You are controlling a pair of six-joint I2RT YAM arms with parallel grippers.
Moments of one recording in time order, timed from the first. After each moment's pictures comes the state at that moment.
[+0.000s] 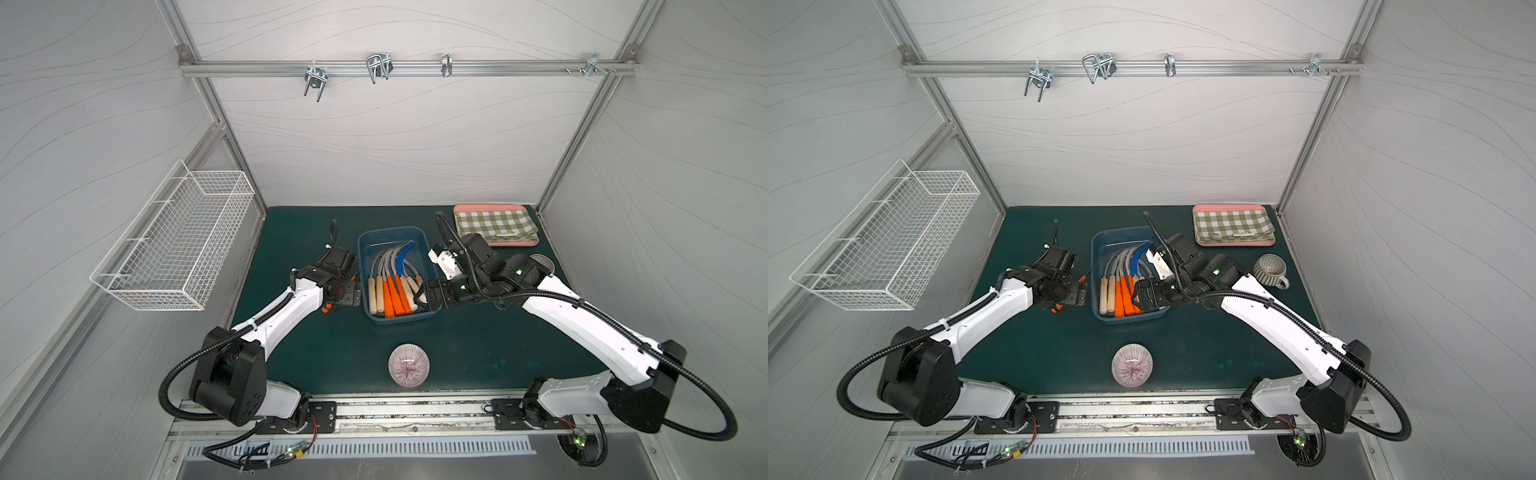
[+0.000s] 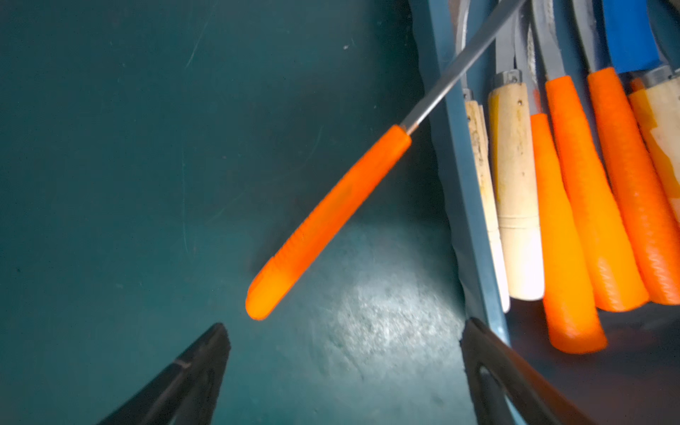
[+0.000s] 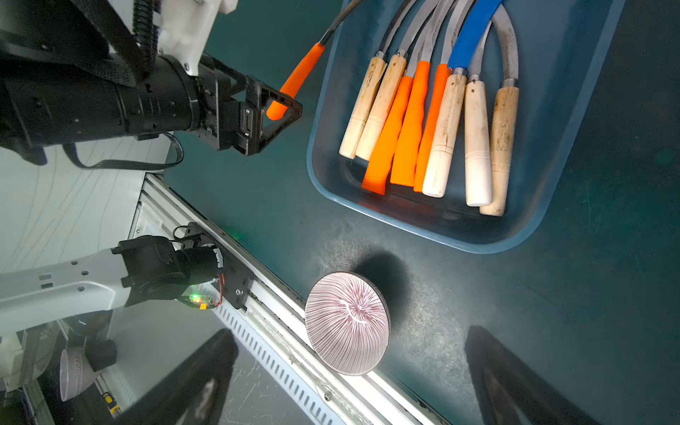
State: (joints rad) left arm -0.36 1.42 0.97 -0.74 -0.18 -0.26; right arm 0.85 1.32 1.37 -0.98 -0.25 0.46
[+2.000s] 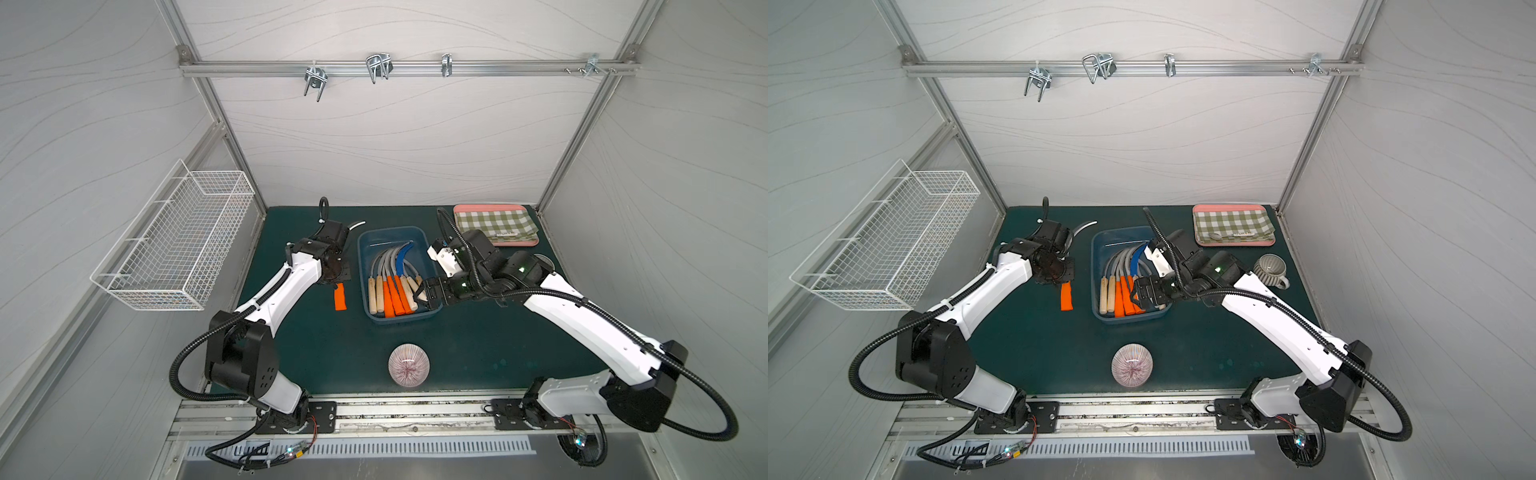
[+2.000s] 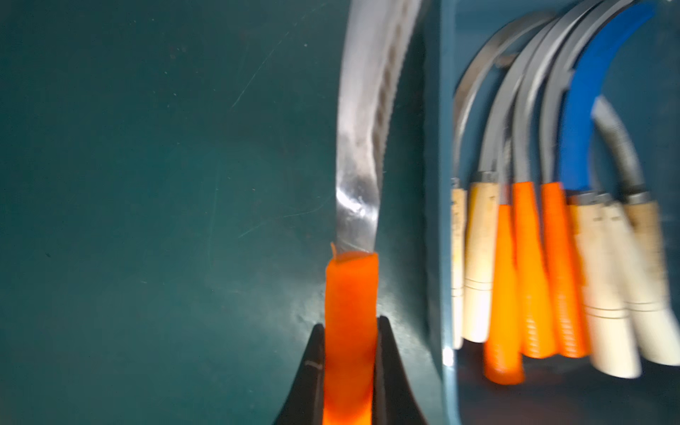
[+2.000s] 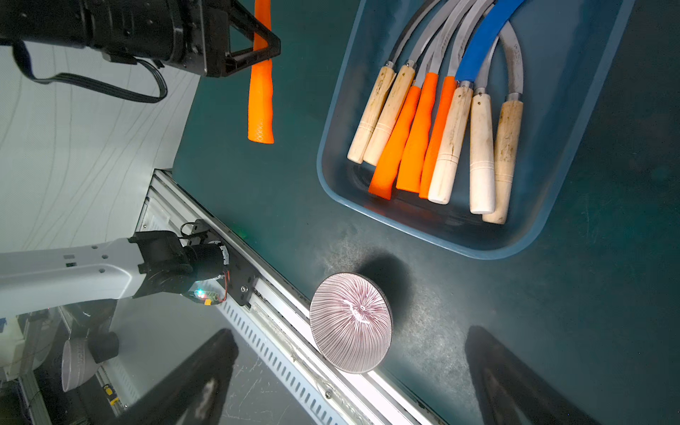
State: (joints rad) left arm -0.30 1.54 1.29 -0.96 -0.12 -0.43; right arm 0.85 1.33 1.42 -1.00 -0.25 0.44
